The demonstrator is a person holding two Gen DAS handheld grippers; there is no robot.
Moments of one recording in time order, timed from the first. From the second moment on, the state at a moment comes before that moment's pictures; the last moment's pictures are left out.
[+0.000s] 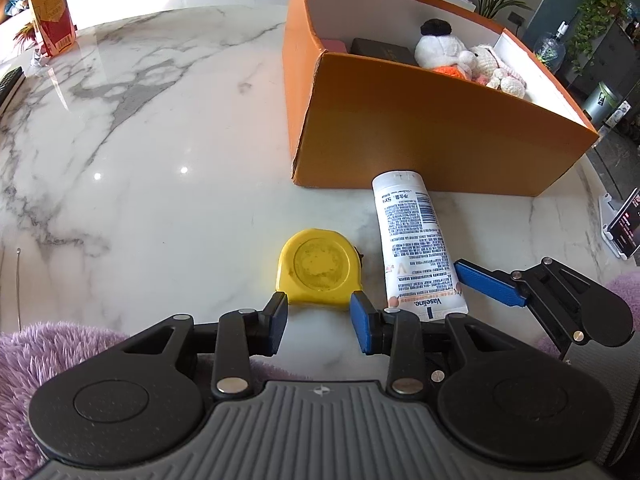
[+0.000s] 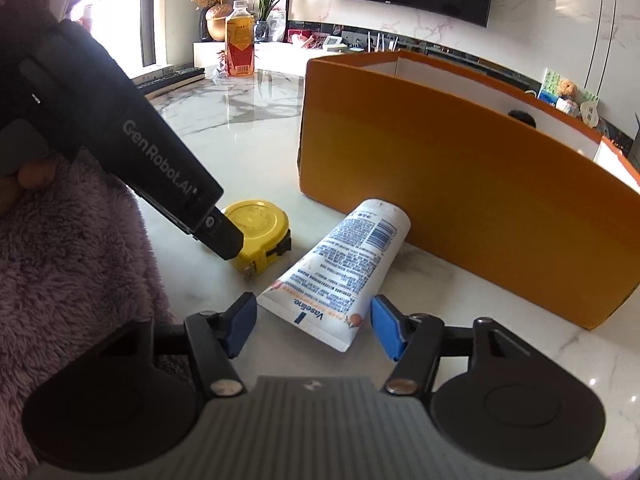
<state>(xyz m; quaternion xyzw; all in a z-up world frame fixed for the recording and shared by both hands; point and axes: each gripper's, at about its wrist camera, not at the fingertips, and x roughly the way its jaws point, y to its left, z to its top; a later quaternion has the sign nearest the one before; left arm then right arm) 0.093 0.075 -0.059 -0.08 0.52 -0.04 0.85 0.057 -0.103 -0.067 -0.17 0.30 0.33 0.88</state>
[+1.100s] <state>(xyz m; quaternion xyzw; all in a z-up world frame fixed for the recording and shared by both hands) 0.100 0.073 -0.058 -0.08 0.50 -0.02 0.86 0.102 -0.104 -0.067 -0.05 0.37 0.28 0.89</state>
